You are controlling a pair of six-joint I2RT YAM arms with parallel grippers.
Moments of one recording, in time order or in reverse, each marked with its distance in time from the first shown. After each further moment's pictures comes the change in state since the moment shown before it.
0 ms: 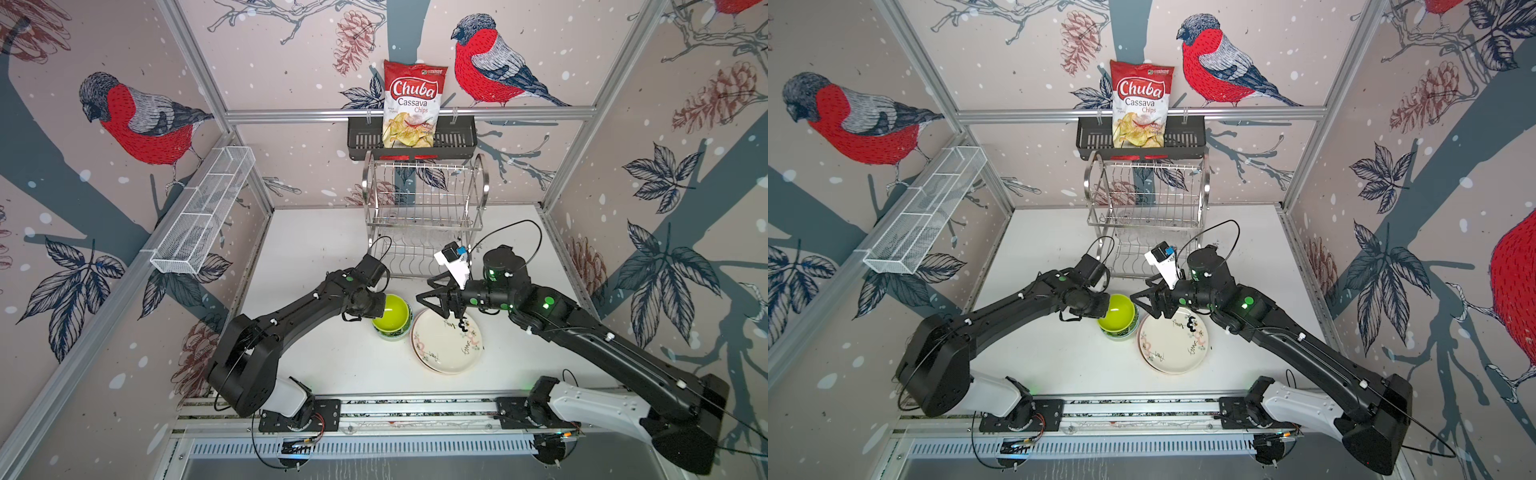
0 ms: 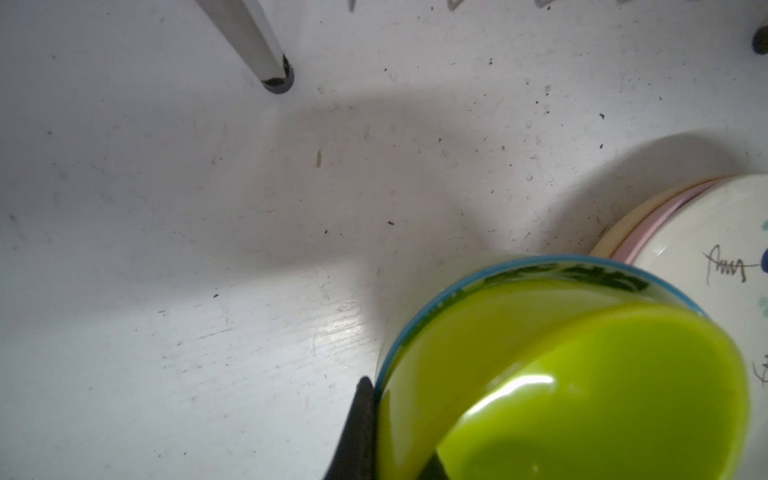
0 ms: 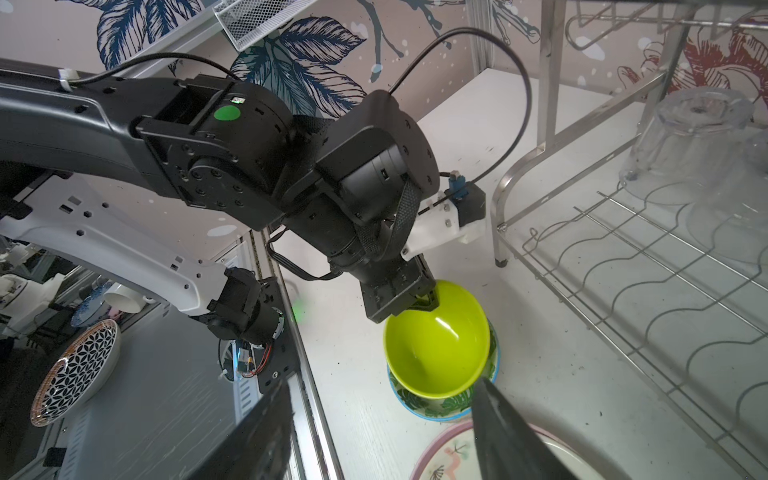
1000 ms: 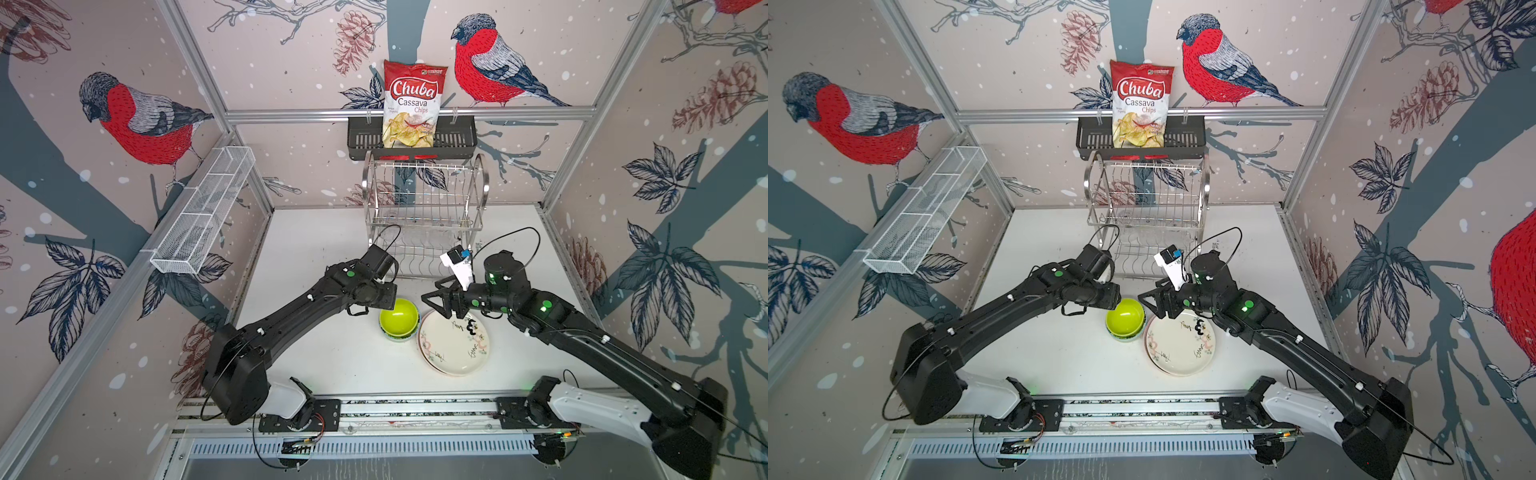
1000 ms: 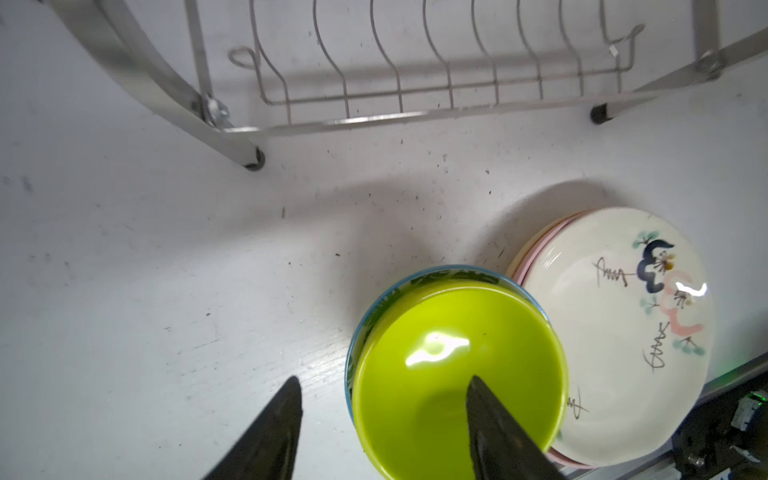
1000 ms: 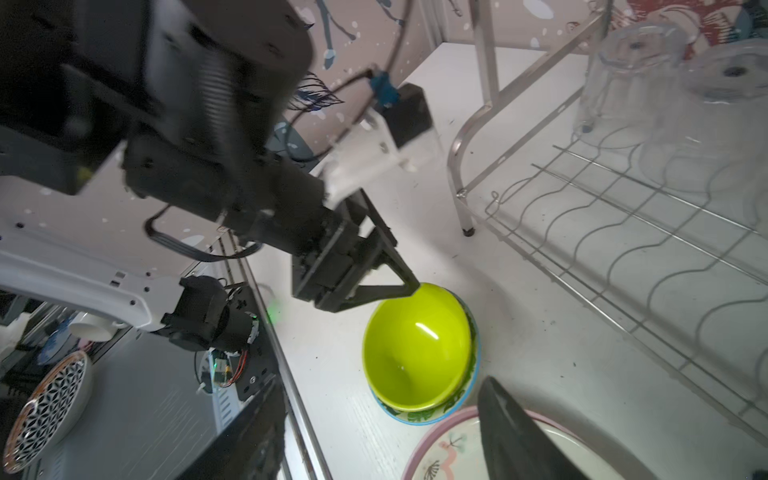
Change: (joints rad) left arm -0.054 -0.076 0.161 -0.079 -0.069 -0.036; right arm -0.047 -0.026 -0.095 0.022 0.073 0.073
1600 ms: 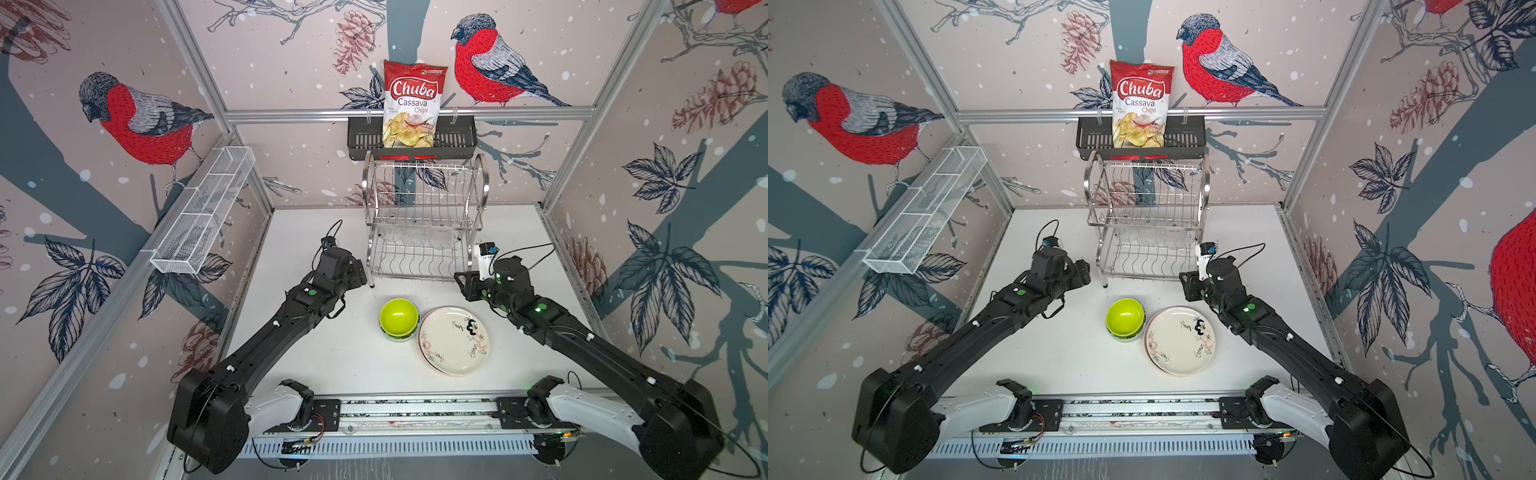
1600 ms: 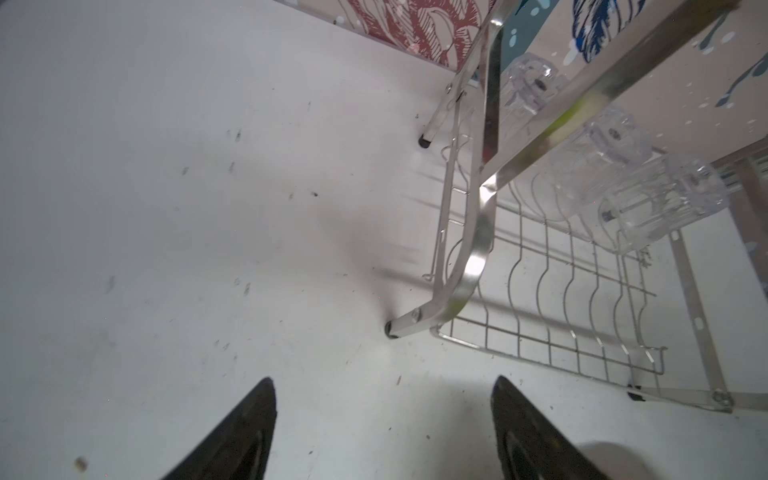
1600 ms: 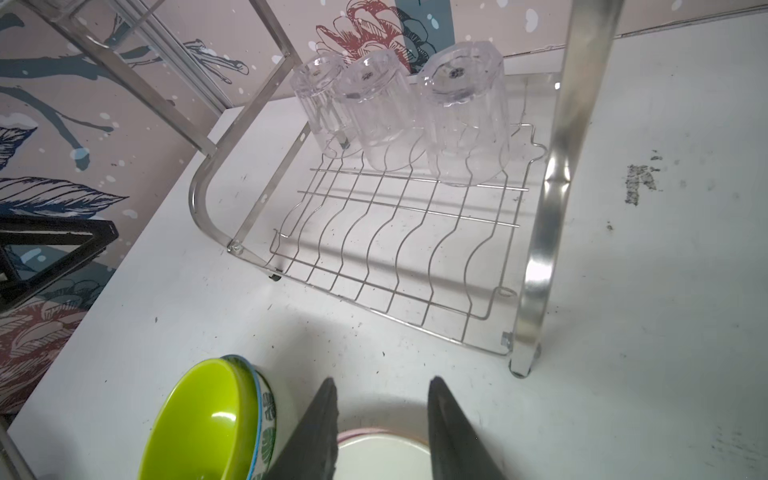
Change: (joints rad) left arm 0.259 -0.185 -0.308 0.534 -0.167 -0.101; right arm -0.216 0.041 -0.209 0.212 0.314 0.110
